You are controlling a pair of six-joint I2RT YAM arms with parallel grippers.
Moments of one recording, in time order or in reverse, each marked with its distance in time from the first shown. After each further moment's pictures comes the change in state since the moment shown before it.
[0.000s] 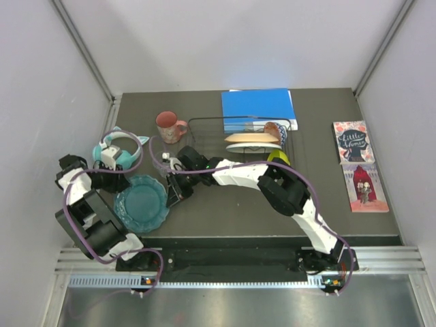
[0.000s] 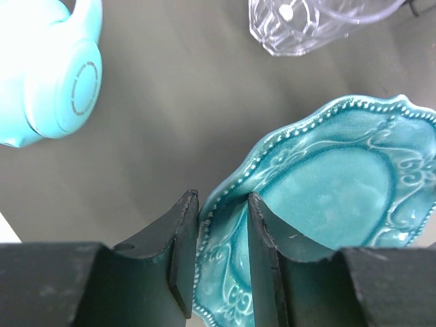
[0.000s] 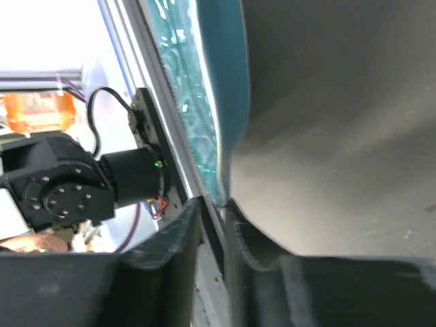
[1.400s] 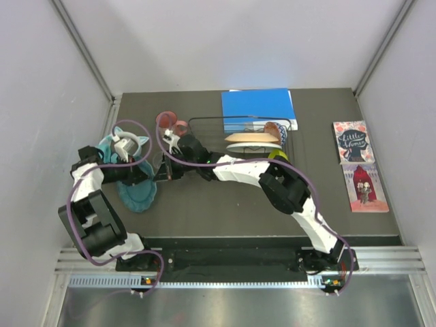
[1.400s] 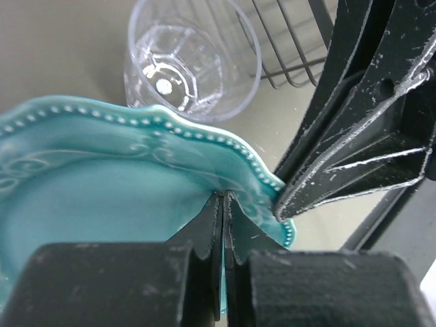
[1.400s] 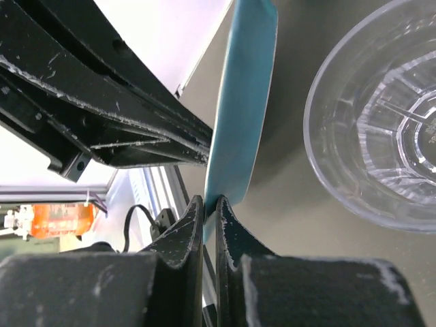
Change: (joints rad) left arm -0.187 -0.004 -0.010 0.032 0.180 -0.291; right arm -0.027 0.010 0.045 0.313 0.223 0.162
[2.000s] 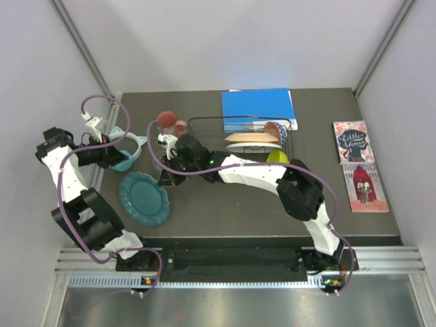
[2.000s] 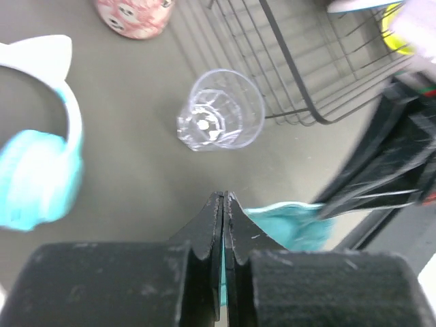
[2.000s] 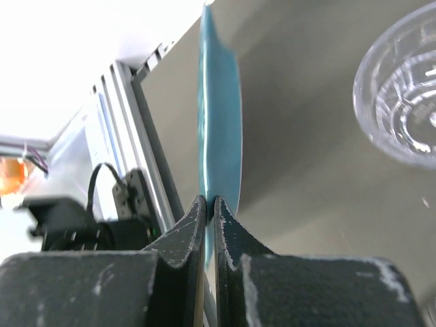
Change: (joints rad) left arm 0.121 0.067 0.418 -0.356 0.043 0.116; right arm 0.052 -0.143 -0.031 -0.208 0.089 -0.293
